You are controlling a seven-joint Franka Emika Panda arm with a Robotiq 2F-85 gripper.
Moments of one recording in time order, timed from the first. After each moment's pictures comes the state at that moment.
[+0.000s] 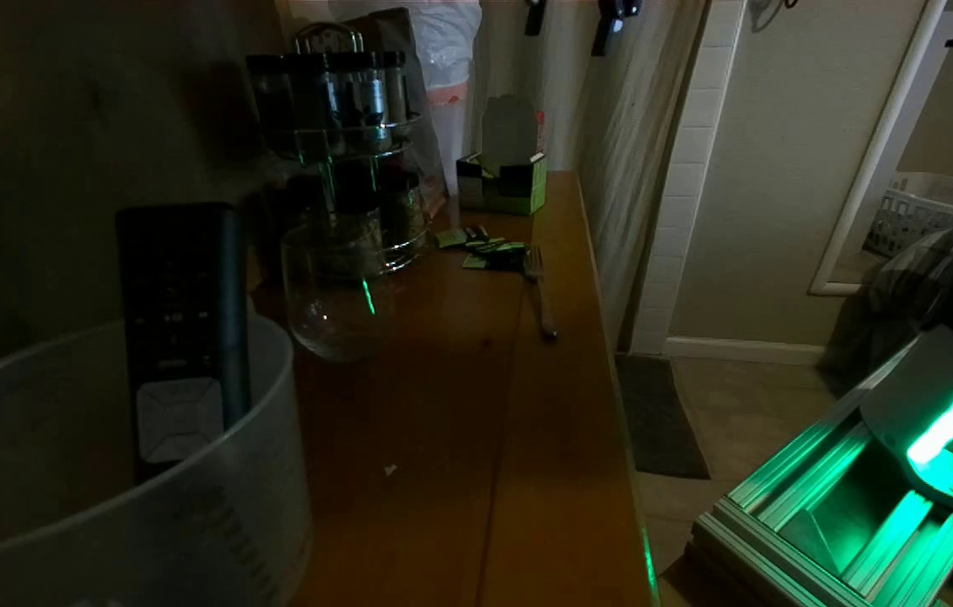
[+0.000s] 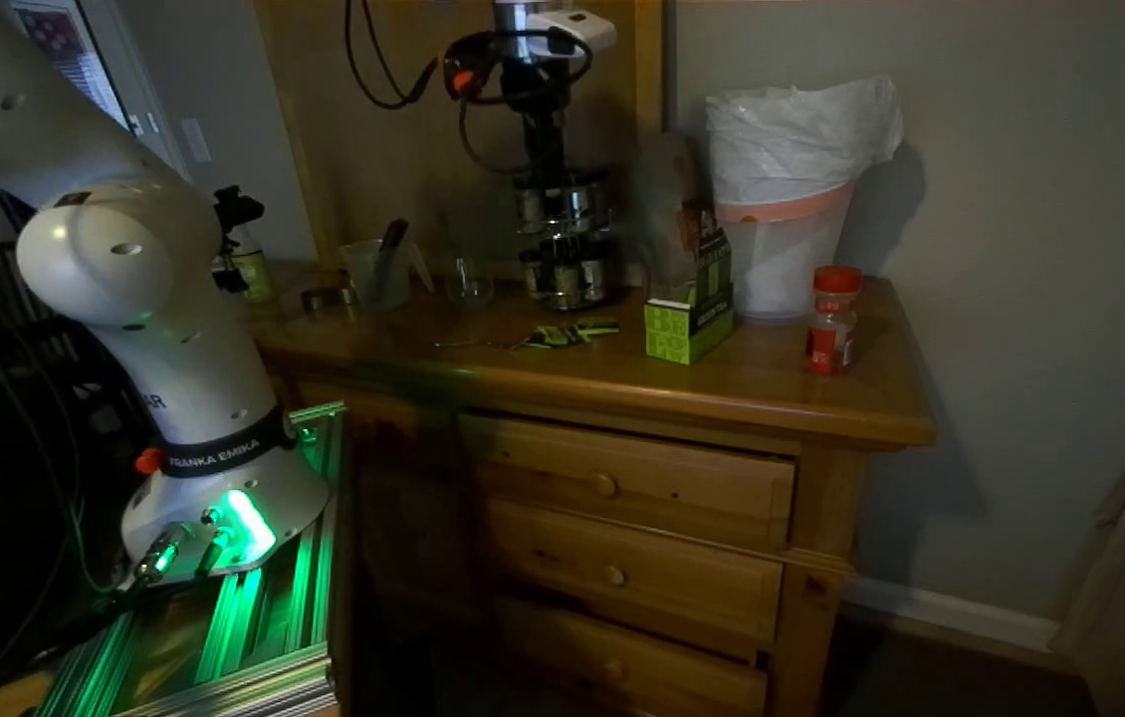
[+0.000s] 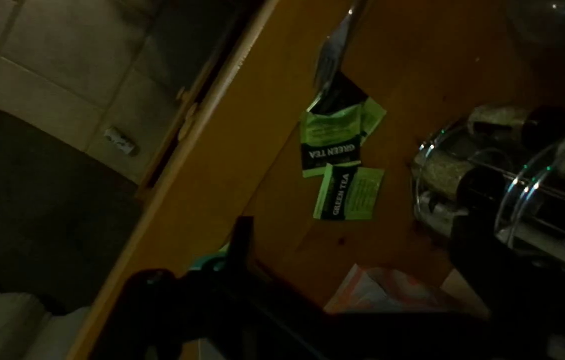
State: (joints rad) arm 0.06 -0.42 0.03 -2.46 0.26 2.10 0.15
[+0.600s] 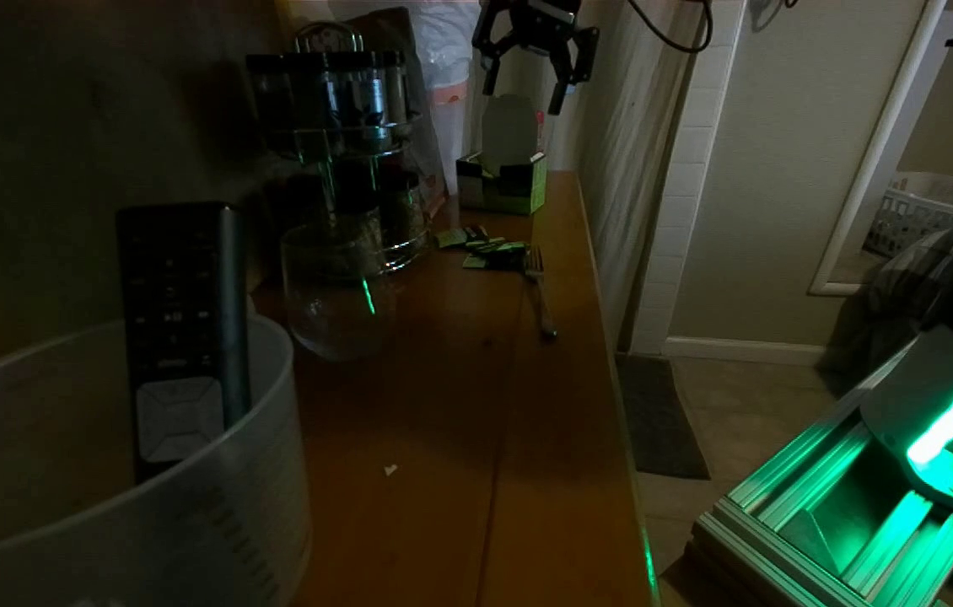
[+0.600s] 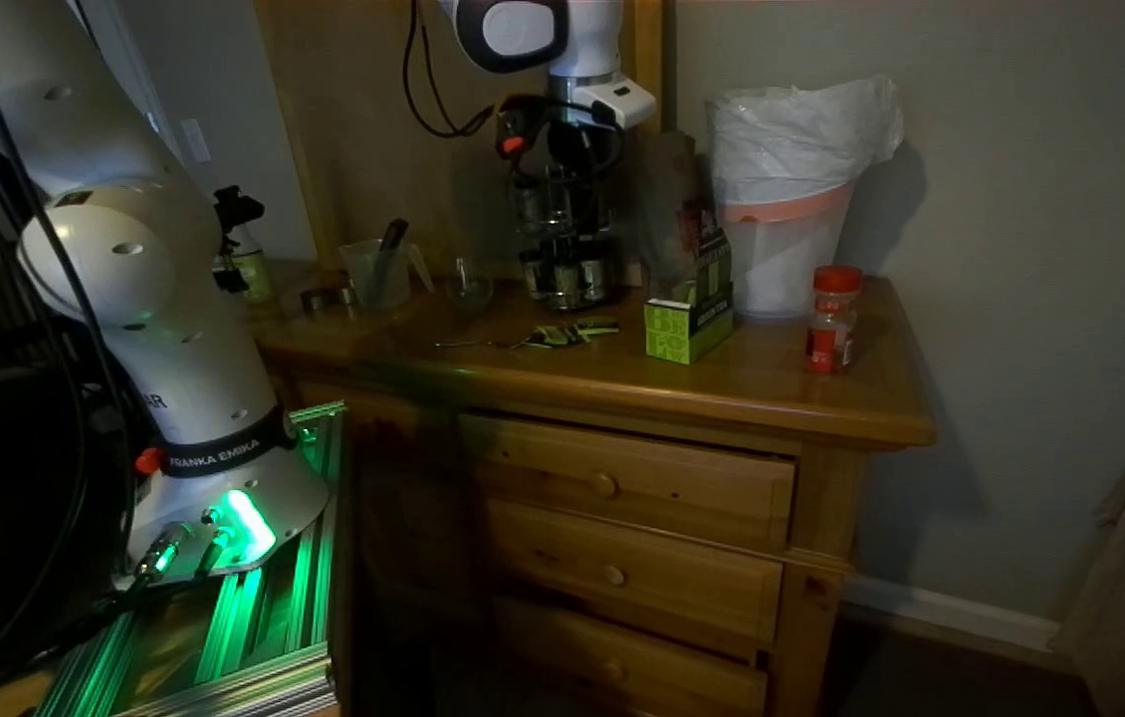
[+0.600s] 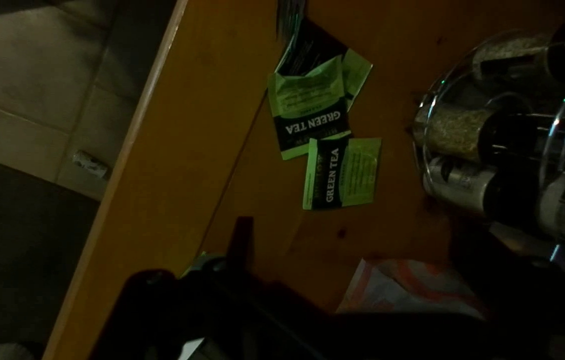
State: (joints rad) arm 0.06 -0.19 0.04 -2.40 0.36 2.25 0.17
